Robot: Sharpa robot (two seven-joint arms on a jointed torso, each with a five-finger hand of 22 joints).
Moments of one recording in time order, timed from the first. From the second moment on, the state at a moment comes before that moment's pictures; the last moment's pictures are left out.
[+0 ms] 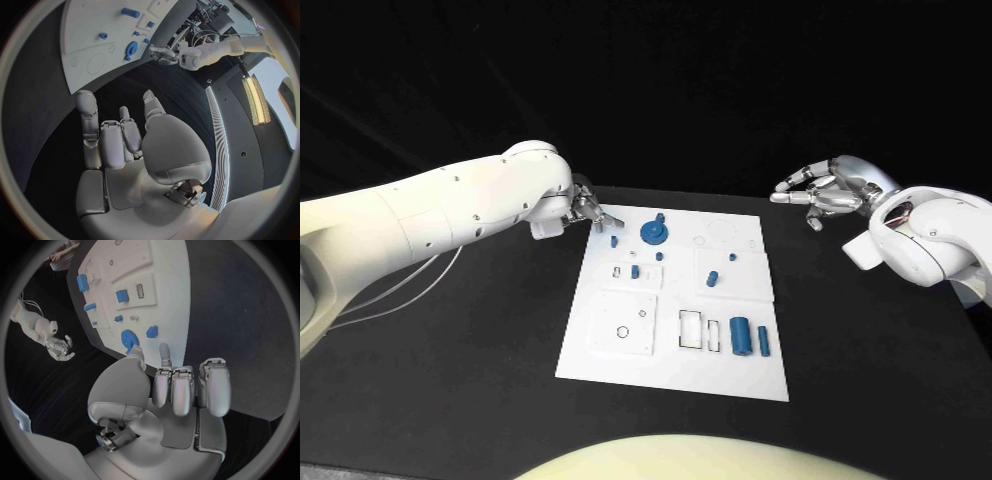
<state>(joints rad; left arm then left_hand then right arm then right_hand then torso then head) 1.36 -0.58 -0.12 1.05 -0.99 0.23 -0.56 1.05 0.03 -0.10 0.29 0.05 0.78 0.06 0.82 0.58 1.47 -0.02 1.53 1.31 1.47 -0.07 1.57 1.31 0.04 1.46 0.02 1.48 1.31 1.34 -0.93 -0.16 1.41 -0.70 -0.30 0.10 1.25 0.06 -0.13 0.00 0.22 0.79 0.15 0.42 0.21 1.35 0.07 1.33 1.31 1.46 -0.01 1.36 1.24 0.14 1.18 0.10 0.83 0.97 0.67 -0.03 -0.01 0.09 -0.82</state>
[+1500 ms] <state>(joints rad) 1.35 -0.54 -0.12 1.02 -0.99 0.26 -0.54 1.18 0.07 -0.05 0.29 0.05 0.82 0.07 0.73 0.52 1.46 -0.01 1.51 1.31 1.47 -0.07 1.57 1.31 0.04 1.47 0.04 1.46 1.31 1.34 -0.93 -0.16 1.41 -0.70 -0.30 0.10 1.25 0.06 -0.13 0.00 0.22 0.79 0.15 0.42 0.21 1.35 0.07 1.33 1.31 1.46 -0.01 1.36 1.24 0.14 1.18 0.10 0.83 0.97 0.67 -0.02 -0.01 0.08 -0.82</state>
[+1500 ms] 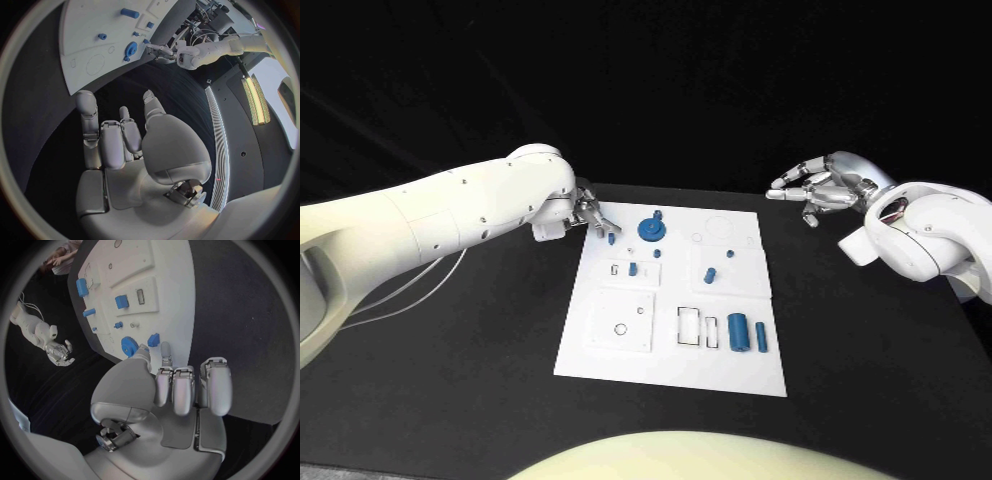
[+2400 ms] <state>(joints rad) 1.34 -0.53 -0.12 1.01 -1.00 0.28 -0.54 1.19 0.07 -0.04 0.29 0.05 0.82 0.07 0.73 0.52 1.46 -0.01 1.51 1.31 1.47 -0.07 1.57 1.31 0.04 1.47 0.04 1.46 1.31 1.34 -0.92 -0.16 1.41 -0.70 -0.30 0.10 1.25 0.06 -0.13 0.00 0.22 0.79 0.15 0.42 0.21 1.35 0.07 1.33 1.31 1.46 -0.01 1.36 1.24 0.14 1.18 0.10 0.83 0.97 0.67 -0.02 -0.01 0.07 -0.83</state>
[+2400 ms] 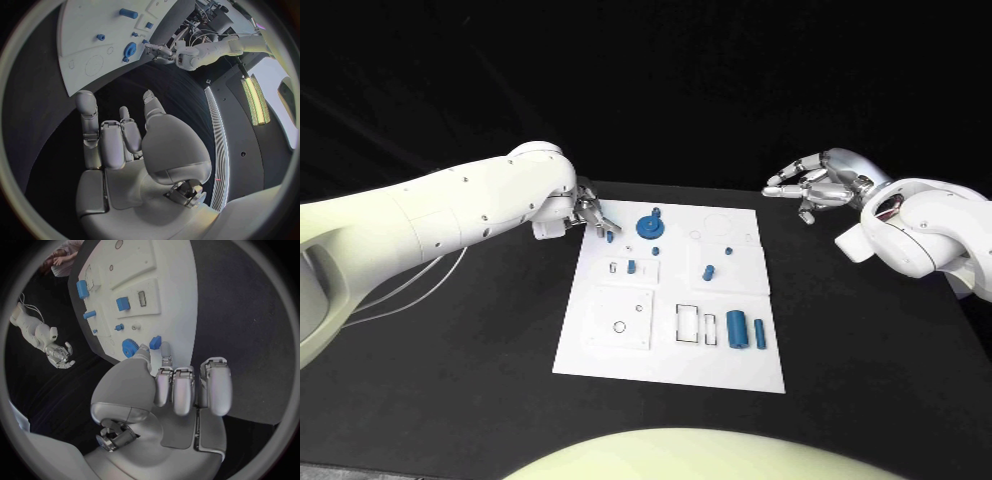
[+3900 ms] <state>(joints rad) 1.35 -0.61 -0.11 1.10 -0.95 0.27 -0.53 1.31 -0.10 0.58 0.25 0.05 0.81 0.07 0.72 0.56 1.47 -0.01 1.49 1.31 1.47 -0.06 1.57 1.31 0.04 1.47 0.04 1.46 1.31 1.34 -0.92 -0.16 1.41 -0.70 -0.29 0.10 1.25 0.06 -0.14 0.01 0.23 0.79 0.15 0.43 0.21 1.35 0.07 1.33 1.31 1.46 -0.01 1.36 1.24 0.14 1.18 0.10 0.83 0.97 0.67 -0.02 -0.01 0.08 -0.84</state>
